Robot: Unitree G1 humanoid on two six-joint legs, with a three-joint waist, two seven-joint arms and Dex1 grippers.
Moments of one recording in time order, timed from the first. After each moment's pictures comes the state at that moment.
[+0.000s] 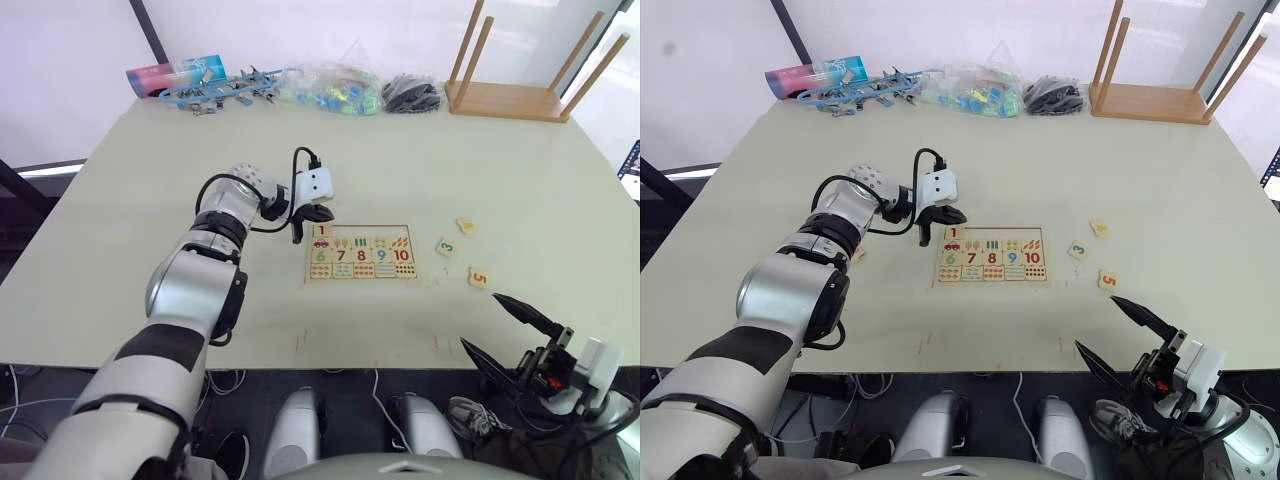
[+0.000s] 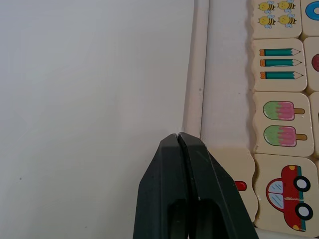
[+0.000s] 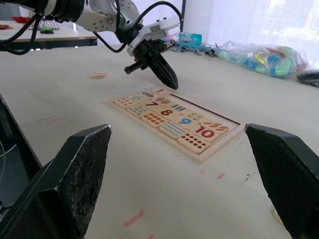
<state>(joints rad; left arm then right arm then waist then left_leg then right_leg) -1.24 0.38 -0.21 1.35 0.33 -0.29 -1.15 0.48 -0.40 -0.20 -0.29 0.55 -0.36 1.02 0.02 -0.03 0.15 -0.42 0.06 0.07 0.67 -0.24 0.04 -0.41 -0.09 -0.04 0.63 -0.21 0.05</state>
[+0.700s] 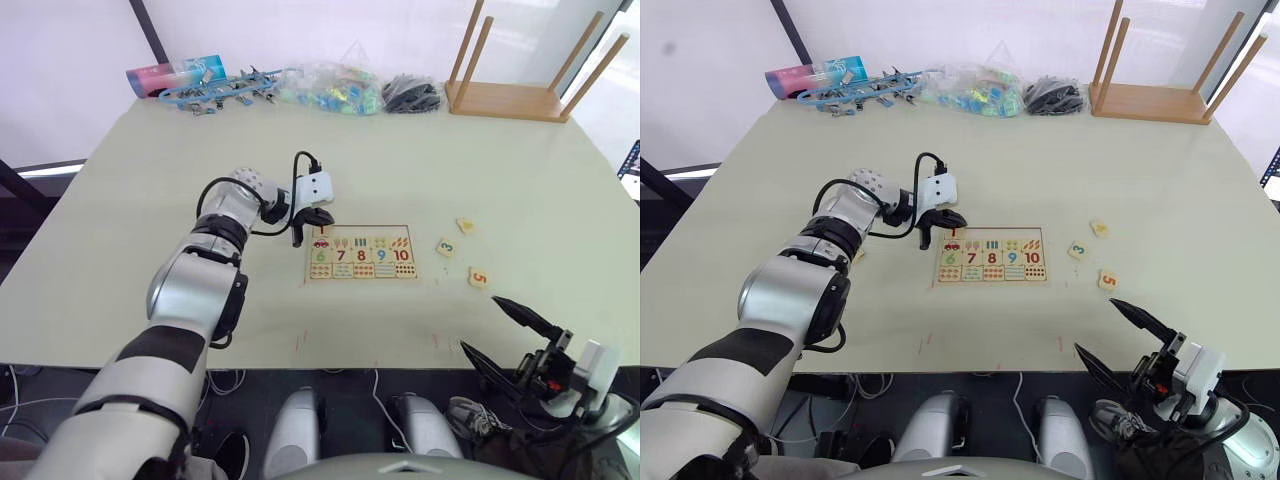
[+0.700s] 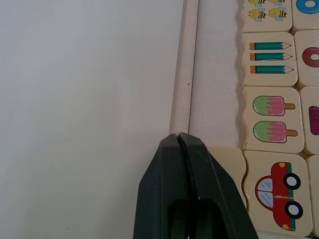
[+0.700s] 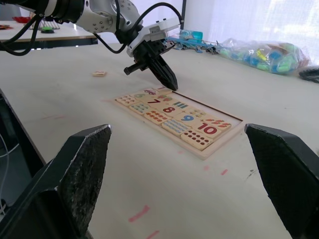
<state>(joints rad) -1.22 0.37 -0.21 1.35 0.33 -0.29 -1.15 0.49 -0.40 -0.19 -0.29 0.55 -0.36 1.02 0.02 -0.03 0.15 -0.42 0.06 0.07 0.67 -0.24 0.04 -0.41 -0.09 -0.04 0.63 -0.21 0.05</state>
